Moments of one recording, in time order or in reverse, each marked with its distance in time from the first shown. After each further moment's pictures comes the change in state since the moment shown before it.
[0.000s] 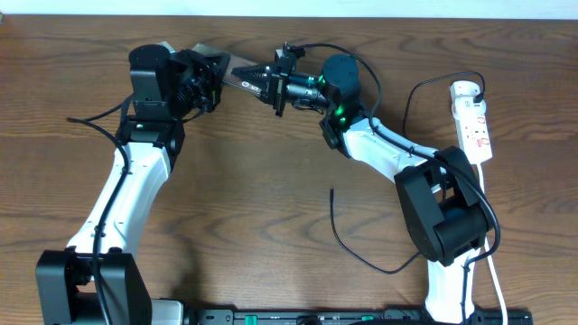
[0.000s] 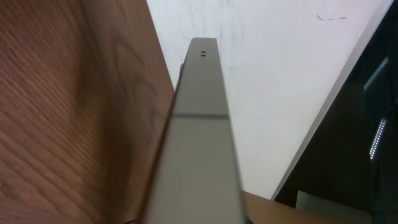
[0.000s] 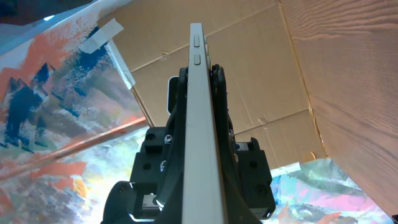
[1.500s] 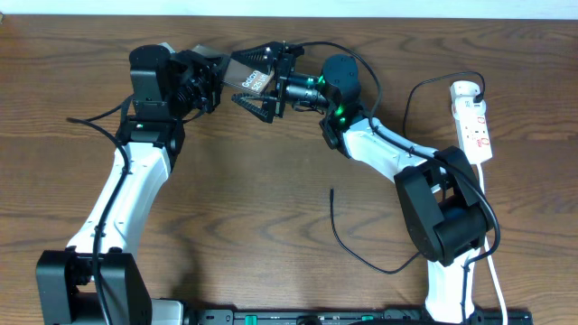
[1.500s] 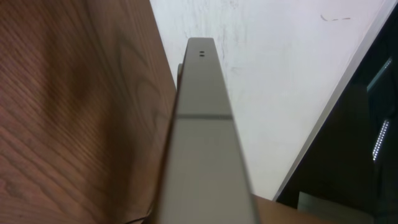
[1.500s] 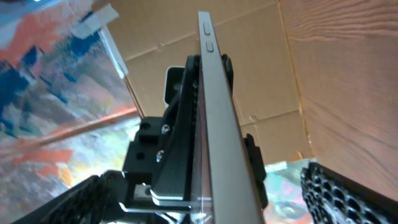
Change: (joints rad) left arm 0.000 0.000 0.000 -0.008 -0.003 0.005; right arm 0.001 0.000 0.000 0.005 -0.028 -0.066
